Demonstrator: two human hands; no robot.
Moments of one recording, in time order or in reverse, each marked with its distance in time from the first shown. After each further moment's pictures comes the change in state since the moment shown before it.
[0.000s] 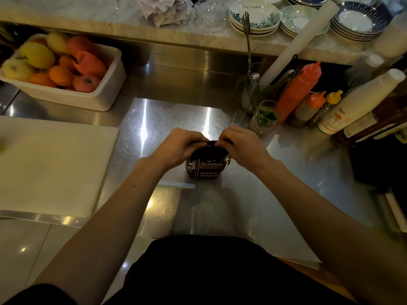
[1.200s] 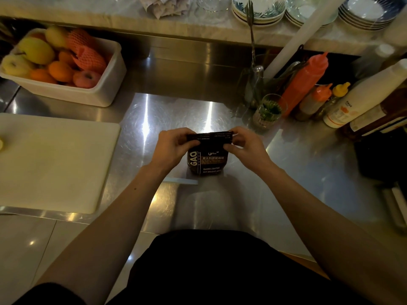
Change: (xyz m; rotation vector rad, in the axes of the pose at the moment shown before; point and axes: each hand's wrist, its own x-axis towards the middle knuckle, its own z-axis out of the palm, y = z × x) left_hand -0.020 -0.019 0.015 -0.264 0.235 -0.216; right_hand -0.019 0.026 0.034 0.542 0.061 0.357
